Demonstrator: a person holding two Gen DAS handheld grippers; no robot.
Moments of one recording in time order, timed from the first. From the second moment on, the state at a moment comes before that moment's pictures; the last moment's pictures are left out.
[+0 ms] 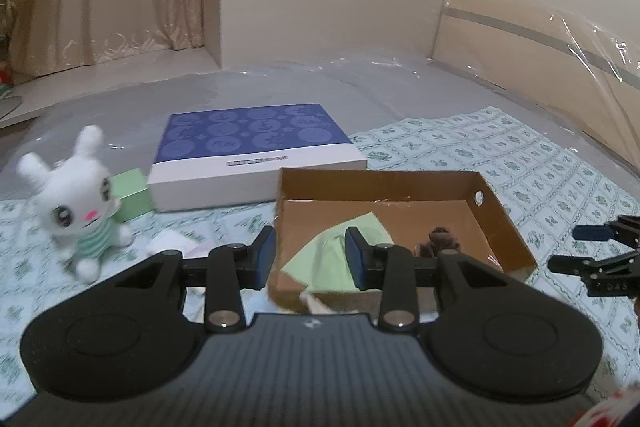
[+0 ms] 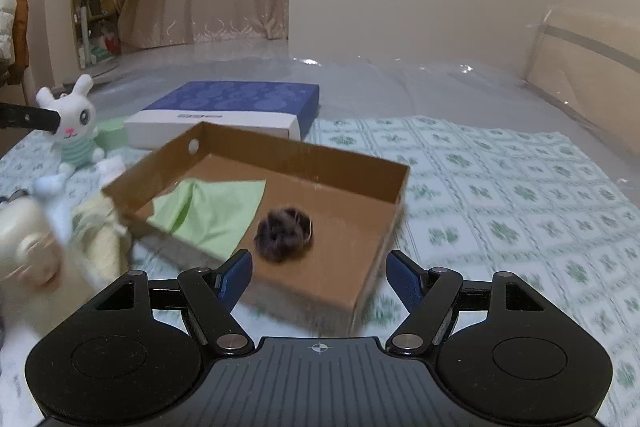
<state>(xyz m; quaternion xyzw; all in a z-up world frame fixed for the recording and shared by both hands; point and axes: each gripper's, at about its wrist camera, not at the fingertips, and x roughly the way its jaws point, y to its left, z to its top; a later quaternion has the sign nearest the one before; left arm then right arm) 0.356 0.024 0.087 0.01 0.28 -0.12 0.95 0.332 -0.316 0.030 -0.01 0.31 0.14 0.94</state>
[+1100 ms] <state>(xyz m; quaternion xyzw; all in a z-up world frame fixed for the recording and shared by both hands) 0.123 0.050 0.064 0.00 0.31 -0.04 0.95 0.117 -0.247 0.063 0.00 0.34 0.15 0.93</state>
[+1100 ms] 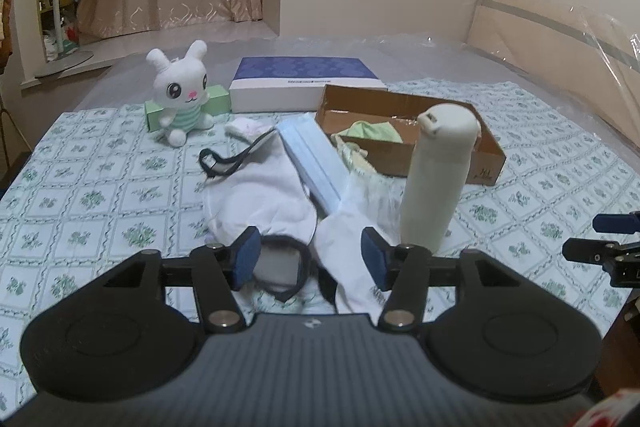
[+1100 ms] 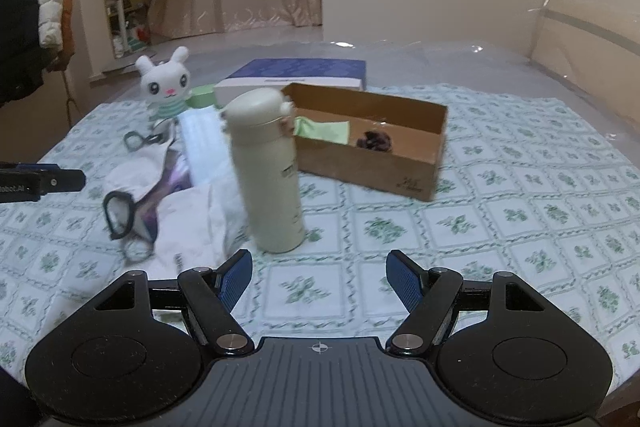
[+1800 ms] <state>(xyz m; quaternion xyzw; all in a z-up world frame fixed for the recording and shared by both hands) 0.115 0.083 0.026 0.01 0.33 0.00 0.94 0.116 -0.186 0.031 0.00 0.33 0.24 0.91</state>
